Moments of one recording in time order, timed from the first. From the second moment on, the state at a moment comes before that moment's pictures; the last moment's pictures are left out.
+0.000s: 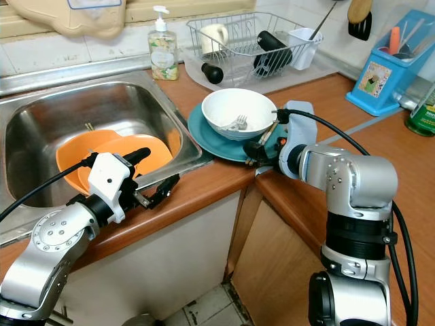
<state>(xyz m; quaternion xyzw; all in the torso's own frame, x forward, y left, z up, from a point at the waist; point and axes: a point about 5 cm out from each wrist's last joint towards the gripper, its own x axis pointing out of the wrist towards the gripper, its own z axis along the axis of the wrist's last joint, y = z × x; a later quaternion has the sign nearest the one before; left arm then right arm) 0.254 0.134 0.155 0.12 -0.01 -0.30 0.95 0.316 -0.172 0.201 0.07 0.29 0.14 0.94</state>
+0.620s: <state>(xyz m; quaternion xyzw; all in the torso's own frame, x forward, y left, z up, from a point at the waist) 0.255 0.135 0.157 0.13 -0.01 -0.30 0.94 0.322 -0.185 0.197 0.04 0.30 0.11 0.95</state>
